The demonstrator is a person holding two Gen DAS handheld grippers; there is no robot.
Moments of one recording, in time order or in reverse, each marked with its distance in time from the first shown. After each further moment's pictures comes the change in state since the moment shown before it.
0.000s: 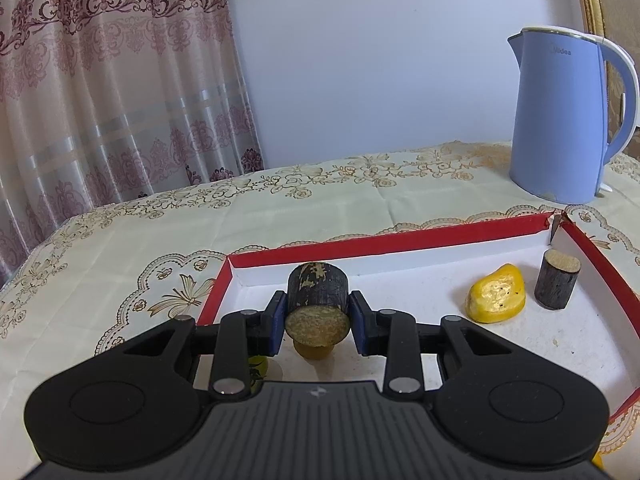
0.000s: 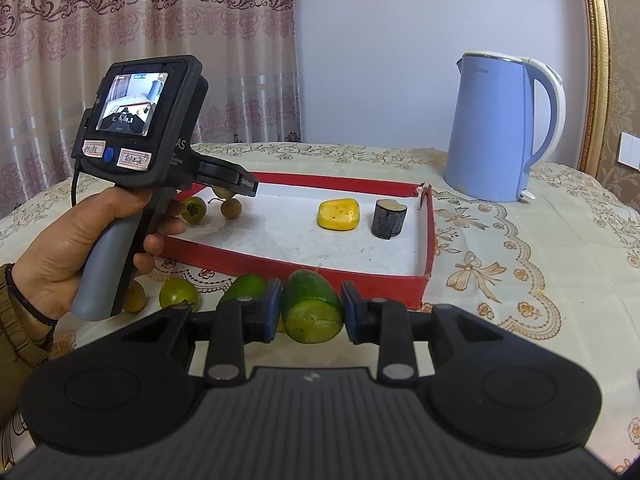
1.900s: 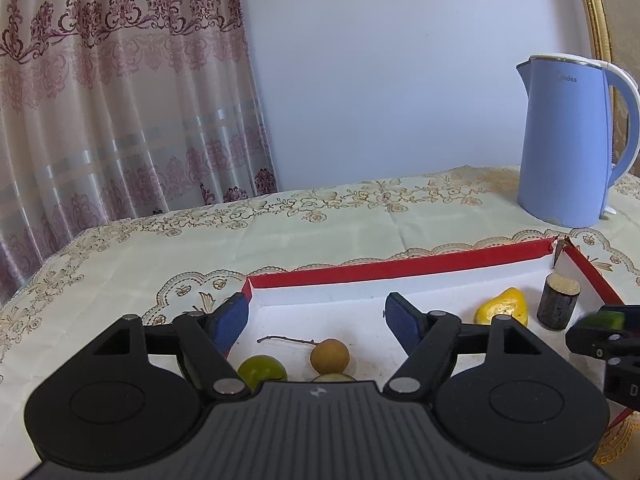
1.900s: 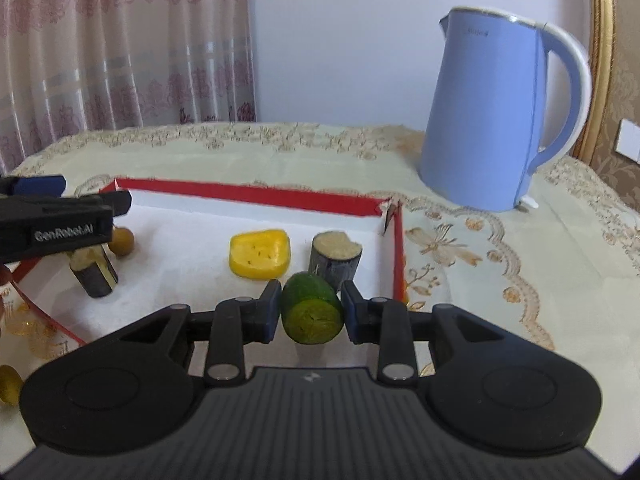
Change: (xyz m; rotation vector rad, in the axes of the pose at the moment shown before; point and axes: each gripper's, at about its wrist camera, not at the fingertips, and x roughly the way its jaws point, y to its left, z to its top) left arm -0.016 0.007 0.004 -0.023 -0.063 0.034; right arm 0.128 -0.051 0.056 0.035 0.121 -0.112
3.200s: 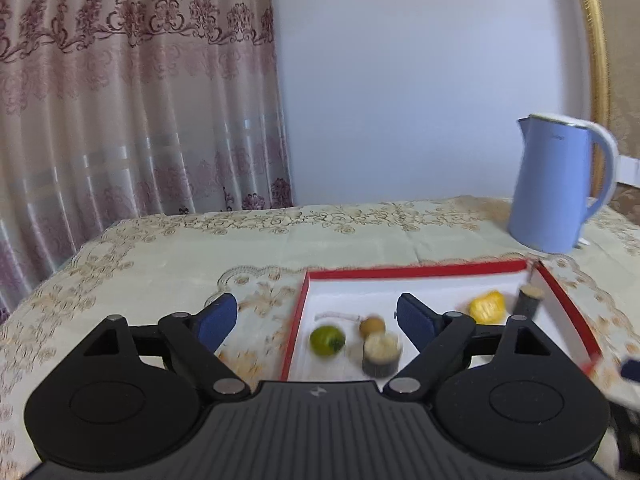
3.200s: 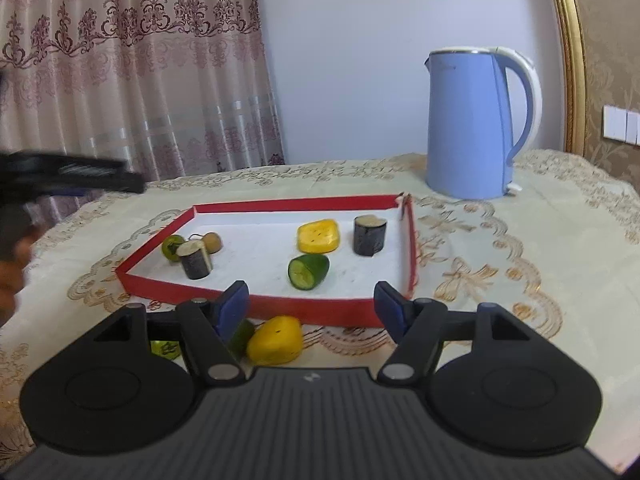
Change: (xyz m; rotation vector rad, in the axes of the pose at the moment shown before) left arm -0.109 0.062 -0.014 -0.087 -0.037 -0.031; right arm -0.112 0.010 -0.066 0.100 -0.171 0.128
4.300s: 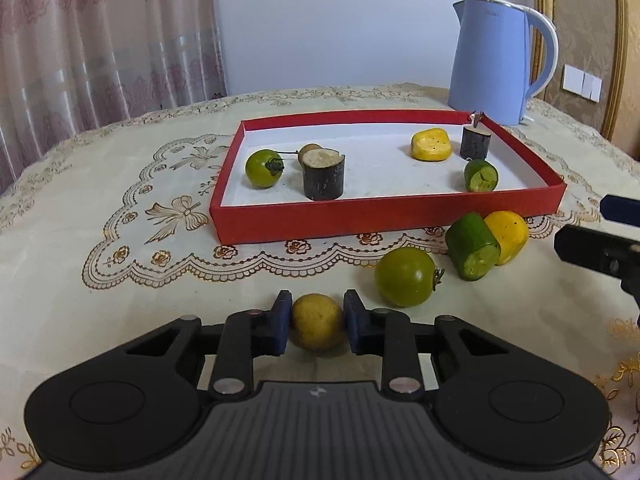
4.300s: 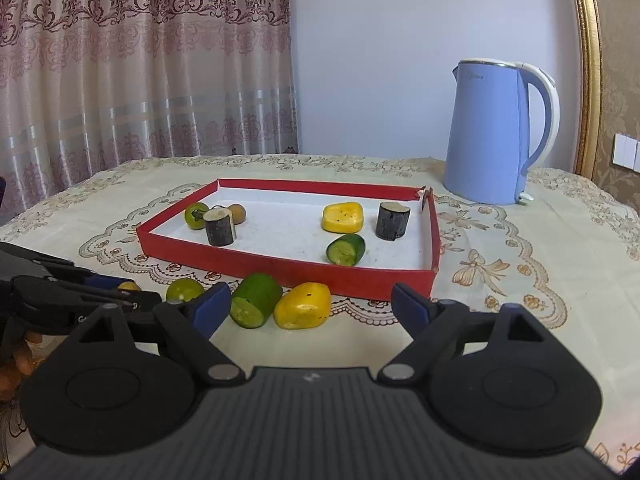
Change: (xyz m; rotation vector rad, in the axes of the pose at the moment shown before) left arm 0.014 -0.010 -0.093 0.068 0.235 -0.169; right arm -0.015 0.028 -0.023 -0.120 0.003 -0.005
